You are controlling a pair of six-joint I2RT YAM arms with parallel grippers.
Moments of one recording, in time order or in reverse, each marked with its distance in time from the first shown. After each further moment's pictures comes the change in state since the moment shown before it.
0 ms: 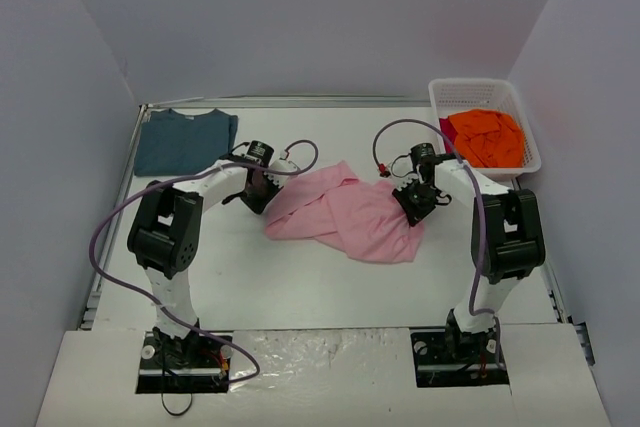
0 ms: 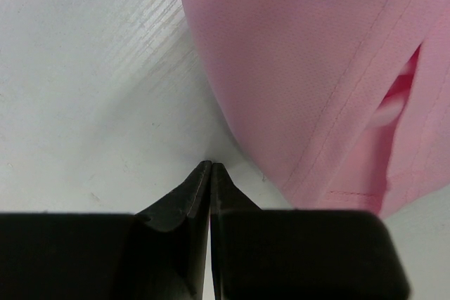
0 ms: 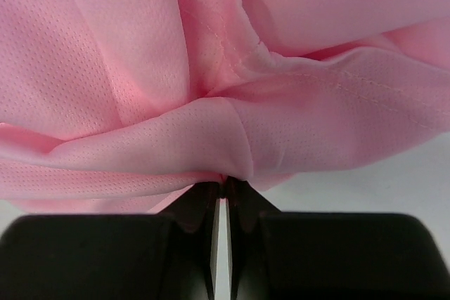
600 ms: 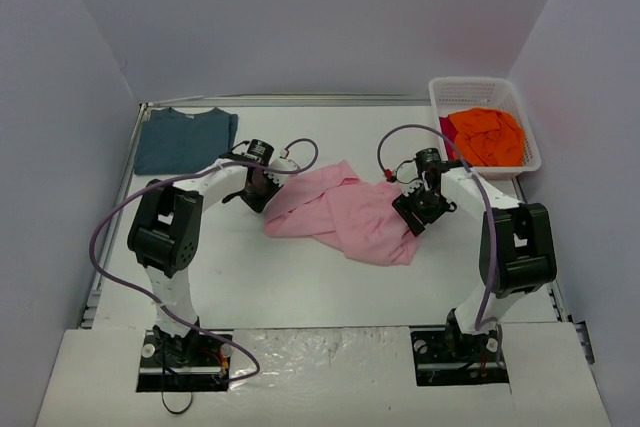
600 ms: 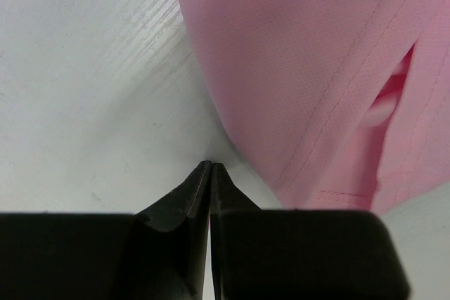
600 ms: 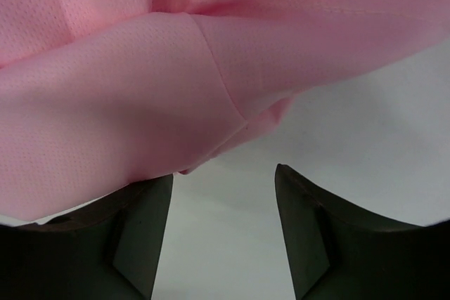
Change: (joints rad) left arm 0.000 0.000 0.000 0.000 -0.002 0.000; right arm -0.004 -0.123 -0.096 -0.007 0.099 0.008
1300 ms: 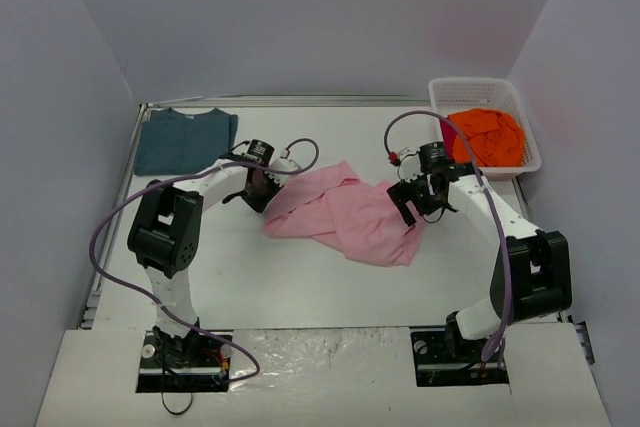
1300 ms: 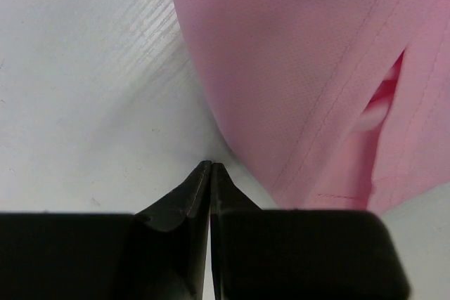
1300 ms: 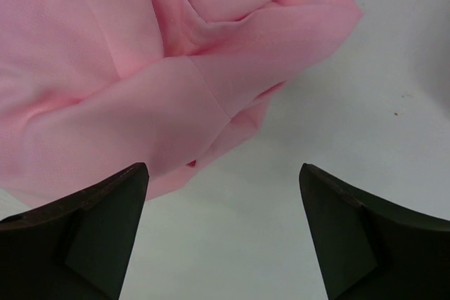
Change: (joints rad) left arm 0.002 0.000 0.000 0.011 0.011 0.003; right arm 0.049 -0.153 -0.007 0.086 0.027 0.164
